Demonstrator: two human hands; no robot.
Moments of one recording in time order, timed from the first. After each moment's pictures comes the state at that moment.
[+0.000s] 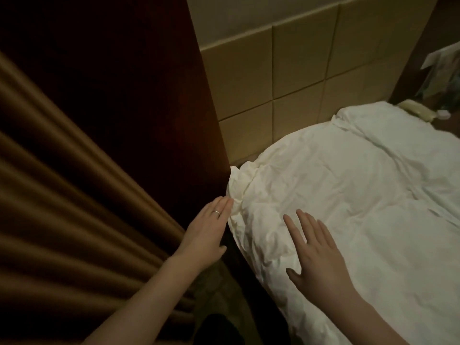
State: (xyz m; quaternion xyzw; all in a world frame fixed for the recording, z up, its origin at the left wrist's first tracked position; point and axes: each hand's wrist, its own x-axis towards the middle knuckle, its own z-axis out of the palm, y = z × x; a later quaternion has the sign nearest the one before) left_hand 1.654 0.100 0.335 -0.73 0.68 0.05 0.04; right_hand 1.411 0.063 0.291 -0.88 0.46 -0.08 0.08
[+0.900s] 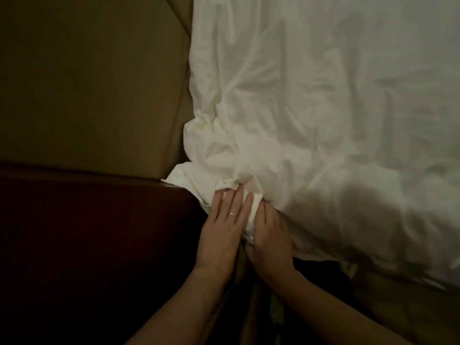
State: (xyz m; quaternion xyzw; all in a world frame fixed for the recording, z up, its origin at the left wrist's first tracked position) left_hand 1.903 -0.301 -0.099 -0.29 0.91 -0.05 0.30; right_hand 1.832 -0.223 -0.182 -0.49 0.80 -0.19 0.30
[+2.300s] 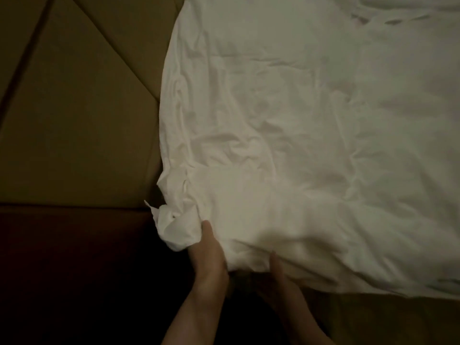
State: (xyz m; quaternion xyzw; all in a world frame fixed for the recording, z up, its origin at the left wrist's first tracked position) left_hand 1.805 -0.253 0.007 -0.73 0.24 0.56 -0.32; right_hand 1.751 -0.117 -0.001 0.13 0.62 -0.51 0.58
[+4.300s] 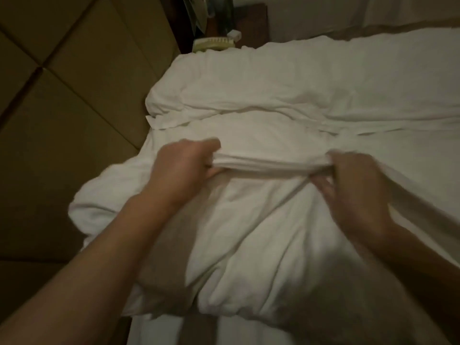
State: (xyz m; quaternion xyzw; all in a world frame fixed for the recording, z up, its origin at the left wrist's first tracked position) left_hand 1.494 -0.595 0.095 -0.23 0.97 0.03 -0.10; right_hand 1.296 -0.380 0.003 -0.41 0.88 -0.20 -0.09
